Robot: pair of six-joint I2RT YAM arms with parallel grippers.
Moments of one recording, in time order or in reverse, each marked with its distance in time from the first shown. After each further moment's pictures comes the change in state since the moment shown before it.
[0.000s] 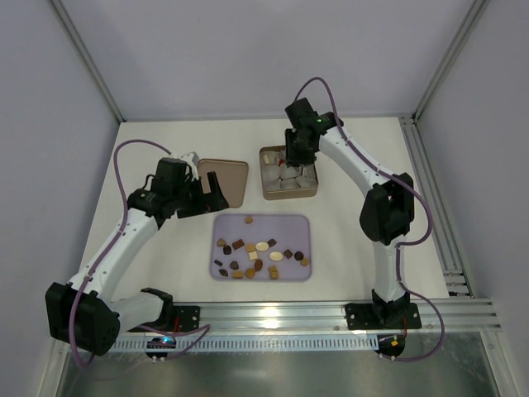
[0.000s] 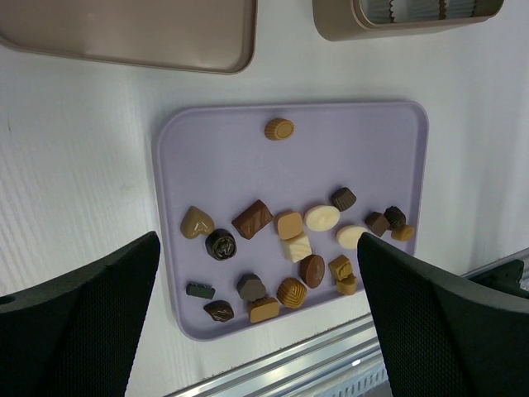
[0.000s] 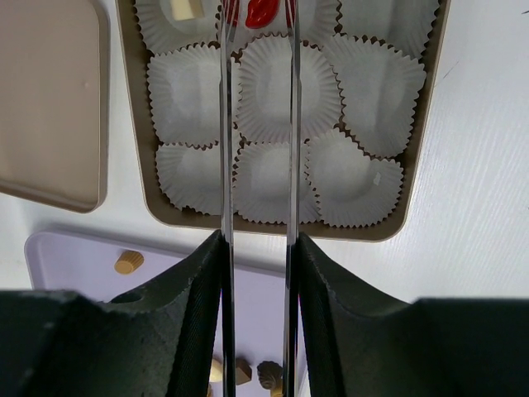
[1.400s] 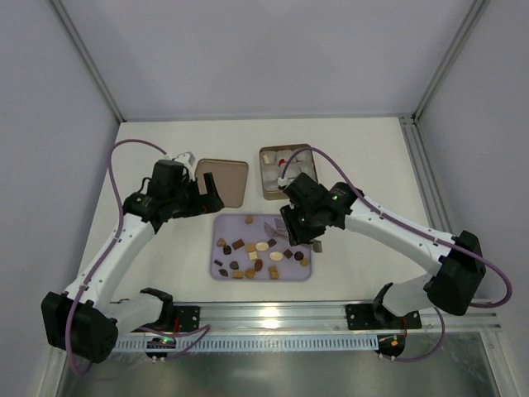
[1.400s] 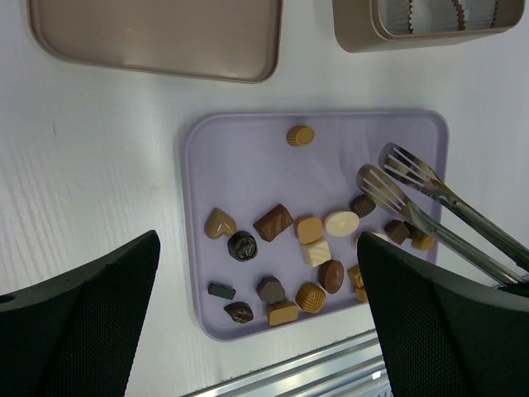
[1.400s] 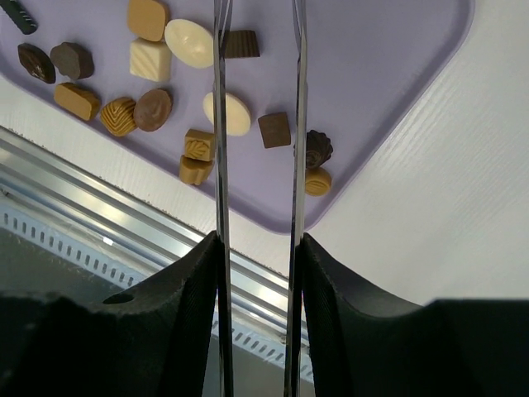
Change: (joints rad) left arm 0.000 -0.048 -0.008 -0.014 -0.068 0.030; right arm 0.359 -0.653 -0.777 0.027 -0.084 0.011
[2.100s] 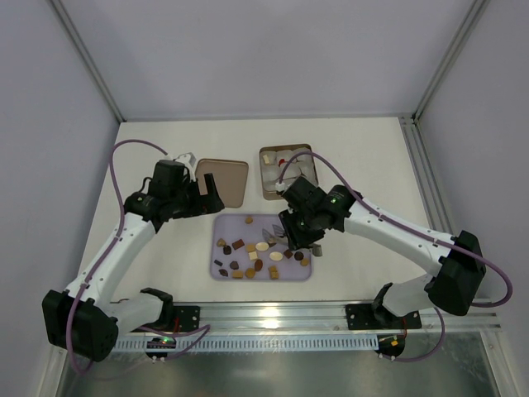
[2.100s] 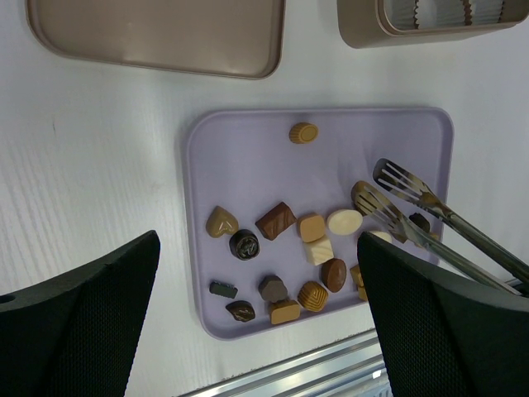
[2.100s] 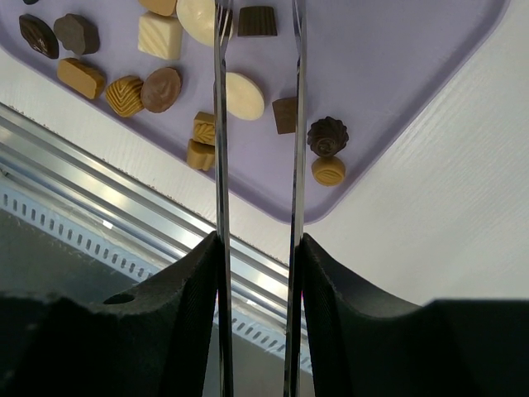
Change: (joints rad) left arm 0.000 0.009 -0.003 -0.003 0.002 0.003; right arm 0.030 -0.014 -0.020 -0.007 -0.032 0.000
